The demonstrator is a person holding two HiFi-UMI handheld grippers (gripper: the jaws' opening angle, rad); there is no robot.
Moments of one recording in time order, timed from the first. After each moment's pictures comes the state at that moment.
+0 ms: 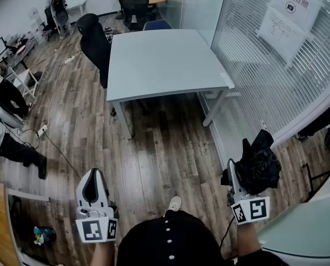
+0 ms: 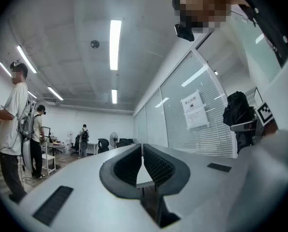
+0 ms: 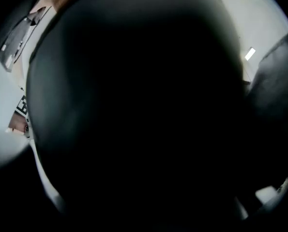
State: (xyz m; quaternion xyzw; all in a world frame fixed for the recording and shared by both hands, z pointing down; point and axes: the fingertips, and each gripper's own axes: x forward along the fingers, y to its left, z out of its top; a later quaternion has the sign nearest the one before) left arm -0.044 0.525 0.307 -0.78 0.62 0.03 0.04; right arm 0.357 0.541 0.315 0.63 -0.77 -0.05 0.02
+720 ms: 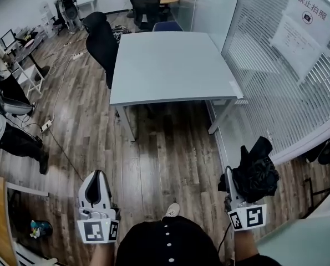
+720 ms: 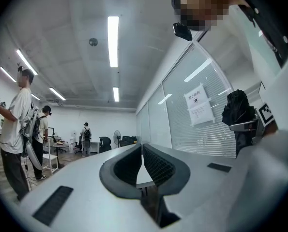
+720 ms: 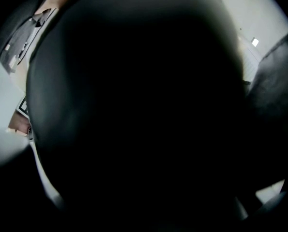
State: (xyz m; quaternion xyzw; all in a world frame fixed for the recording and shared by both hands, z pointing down) left arm -0.013 0.484 0.311 -0.77 0.64 0.02 0.03; right arm 0.368 0.484 0.322 0.60 -0.80 -0.05 0.01
